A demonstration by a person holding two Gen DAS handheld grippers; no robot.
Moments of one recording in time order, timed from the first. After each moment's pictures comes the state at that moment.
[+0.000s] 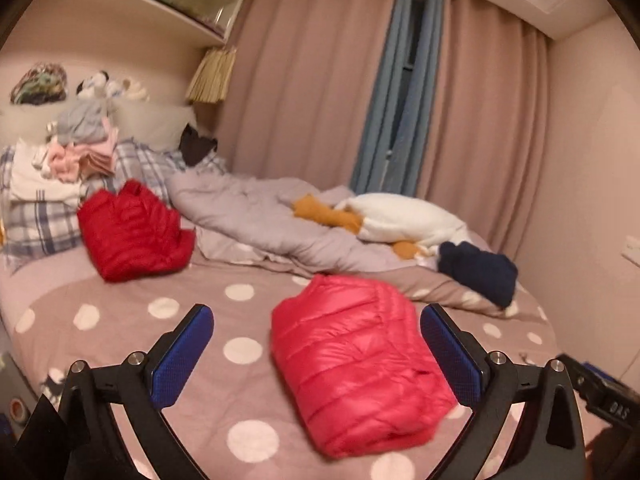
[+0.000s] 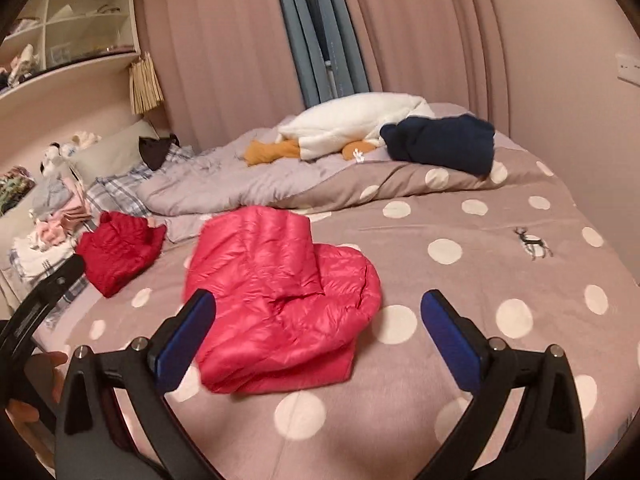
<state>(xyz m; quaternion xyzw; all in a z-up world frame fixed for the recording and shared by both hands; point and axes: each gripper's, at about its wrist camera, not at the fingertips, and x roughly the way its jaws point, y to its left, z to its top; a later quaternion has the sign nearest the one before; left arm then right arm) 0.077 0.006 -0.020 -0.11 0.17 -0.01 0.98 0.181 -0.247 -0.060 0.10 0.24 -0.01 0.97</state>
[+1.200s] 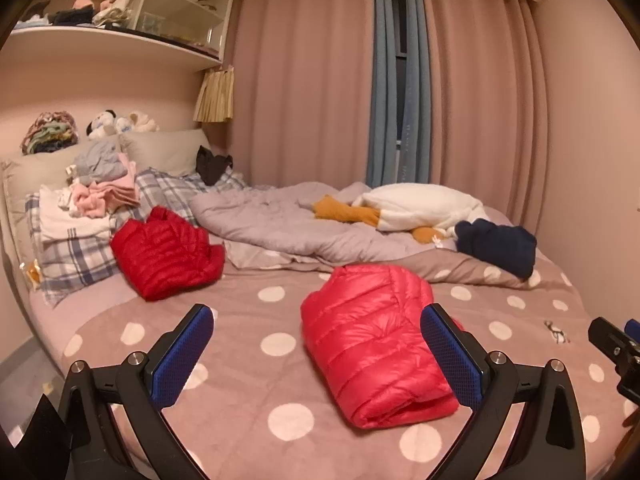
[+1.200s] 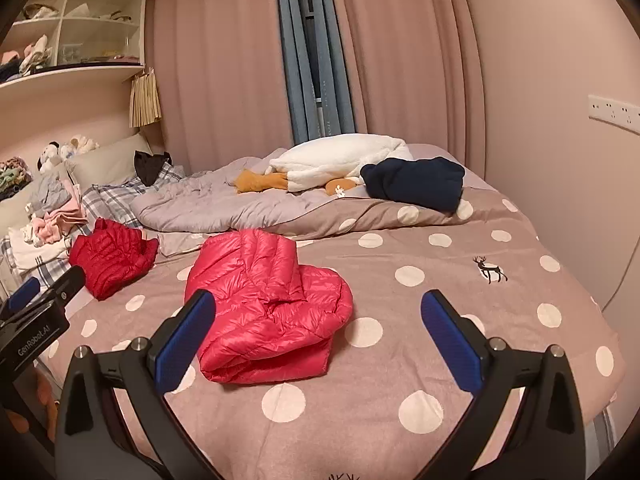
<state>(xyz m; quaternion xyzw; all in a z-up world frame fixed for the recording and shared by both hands) 0.066 -0.027 -0.022 -0.03 0.18 0.03 0.98 0.118 -0.228 -0.037 0.06 0.19 -0.05 0.98</state>
